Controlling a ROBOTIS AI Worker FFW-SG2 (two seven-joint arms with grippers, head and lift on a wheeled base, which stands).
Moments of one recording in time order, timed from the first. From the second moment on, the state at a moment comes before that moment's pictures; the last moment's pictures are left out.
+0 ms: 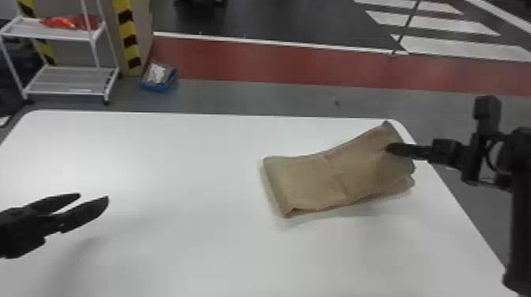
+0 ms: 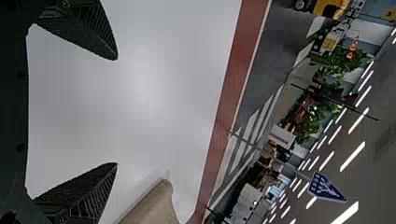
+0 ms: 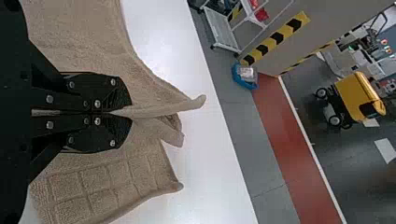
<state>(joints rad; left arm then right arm) 0.10 0.10 0.40 -1.89 0.11 0.86 -0.93 -0.47 -0.34 -0.45 -1.41 0.13 1.22 0.91</state>
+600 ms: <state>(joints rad) 0.10 0.10 0.40 -1.88 0.11 0.86 -0.94 -0.50 -0.33 -0.41 -1.33 0.18 1.13 0.89</state>
